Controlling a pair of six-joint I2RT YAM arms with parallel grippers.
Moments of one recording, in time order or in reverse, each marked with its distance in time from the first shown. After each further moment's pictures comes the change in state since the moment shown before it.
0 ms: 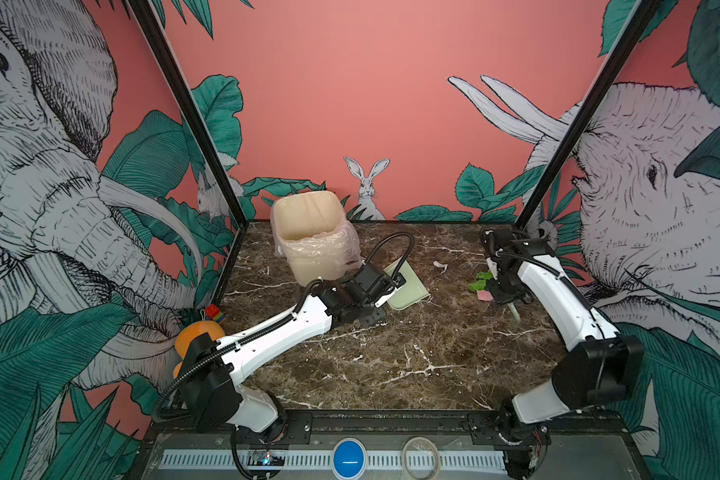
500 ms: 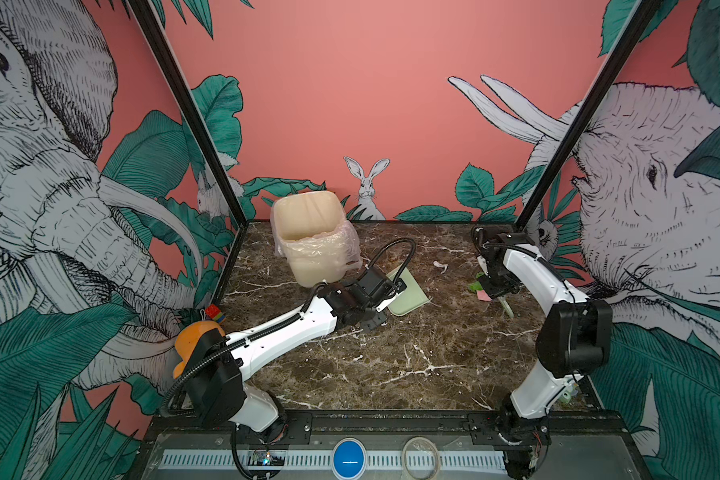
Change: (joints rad) left arm -0.002 0.035 -0.033 0.020 0.016 -0.008; right arm -0.019 0.170 0.032 0.089 -0.028 -0.069
